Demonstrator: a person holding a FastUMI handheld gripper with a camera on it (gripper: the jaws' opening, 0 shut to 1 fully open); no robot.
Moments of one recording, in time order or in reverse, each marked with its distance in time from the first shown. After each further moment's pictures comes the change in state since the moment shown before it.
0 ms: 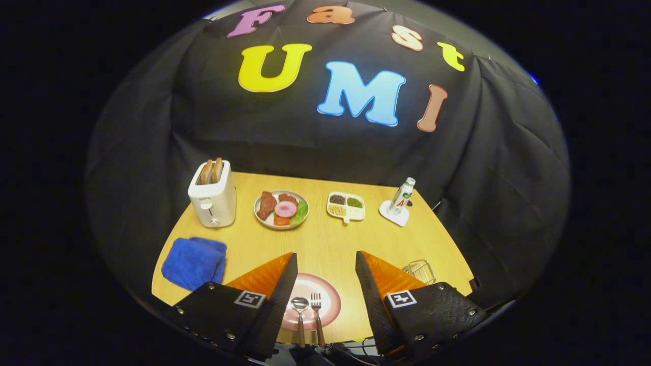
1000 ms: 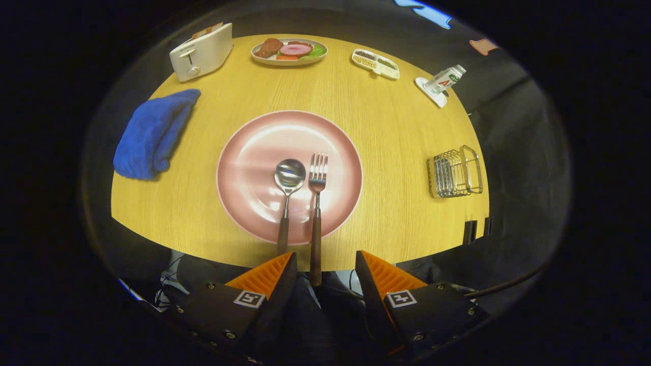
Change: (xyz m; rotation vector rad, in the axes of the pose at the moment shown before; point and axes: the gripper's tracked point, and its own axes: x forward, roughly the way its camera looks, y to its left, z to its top) arm 0.044 0.004 -0.227 -0.158 0.736 0.028
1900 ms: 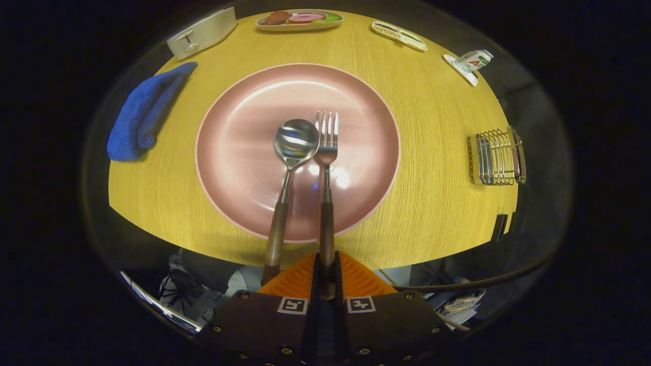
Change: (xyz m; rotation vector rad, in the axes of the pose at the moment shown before) arm 0.048 0.009 -0.013 -0.030 0.118 0.080
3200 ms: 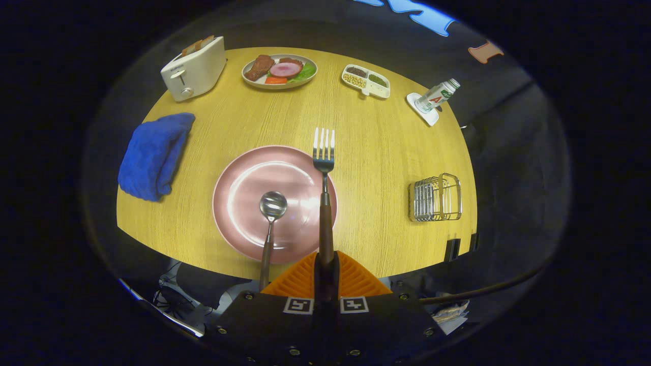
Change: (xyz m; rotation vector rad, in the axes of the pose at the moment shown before) arm -0.107 -0.051 0.063 0.038 -0.221 -0.102
